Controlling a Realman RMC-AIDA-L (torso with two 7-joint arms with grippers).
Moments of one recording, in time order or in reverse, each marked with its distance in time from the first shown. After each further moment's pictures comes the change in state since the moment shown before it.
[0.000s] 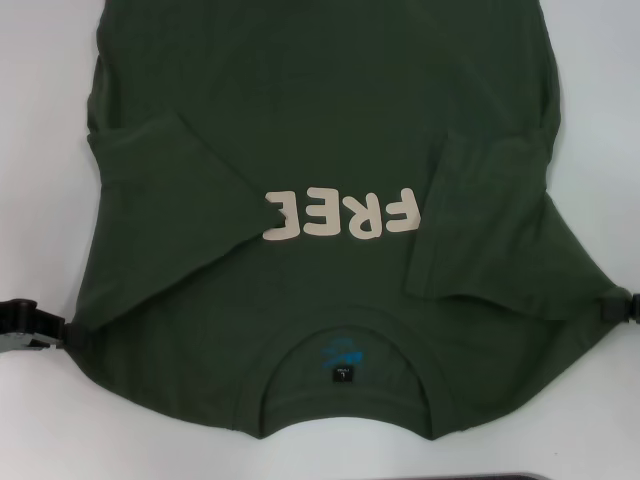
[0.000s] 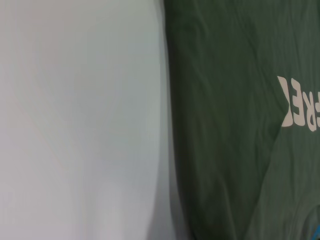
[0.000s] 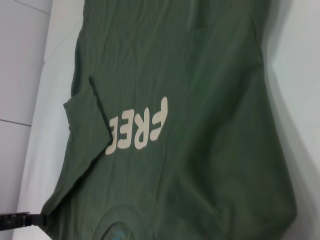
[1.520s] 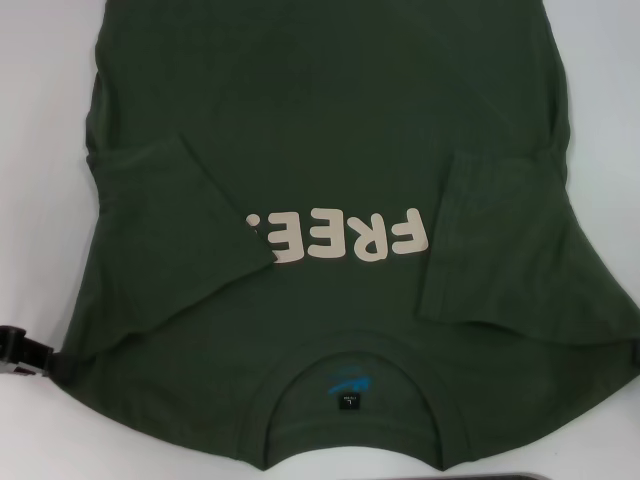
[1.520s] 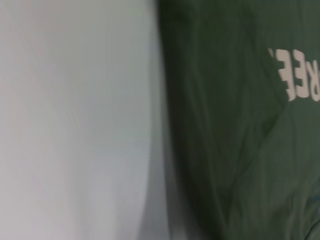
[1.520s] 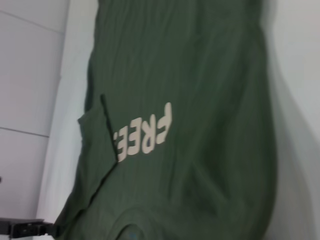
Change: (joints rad) left arm -0.027 0.009 0.003 0.022 0.098 0.086 0.056; right arm -0.107 -0.002 0.093 -0.001 -0.001 -0.091 -0.099
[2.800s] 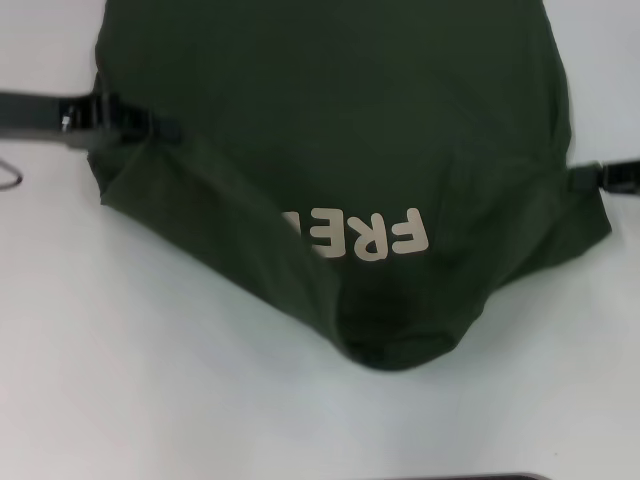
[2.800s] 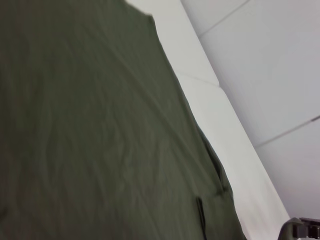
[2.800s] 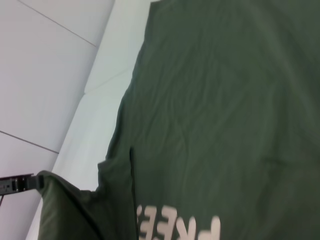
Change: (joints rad) left arm -0.204 0.007 -0.004 -0.110 -0.394 -0.168 -0.006; right arm 0.317 -0.021 -0.038 0.000 0.037 0.138 0.088
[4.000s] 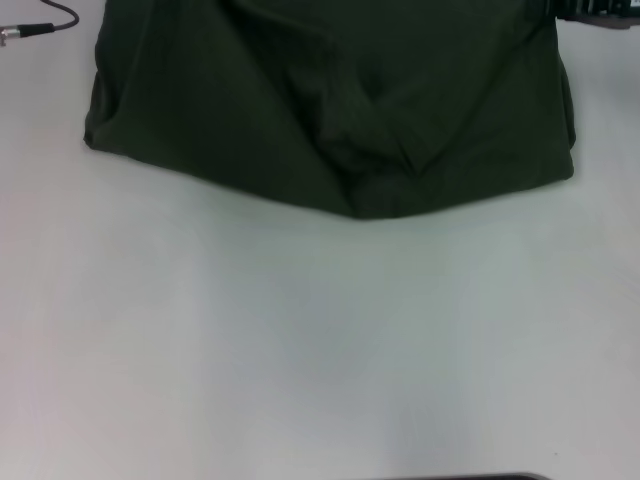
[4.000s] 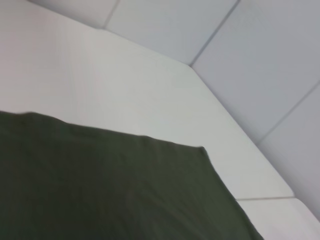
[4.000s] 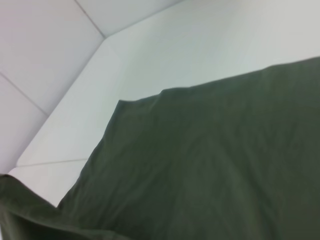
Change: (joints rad) left arm -0.185 -0.025 0.032 -0.057 -0.078 -0.495 0.044; right arm 0.213 0.022 -0.184 0.000 0.137 0.460 0.037
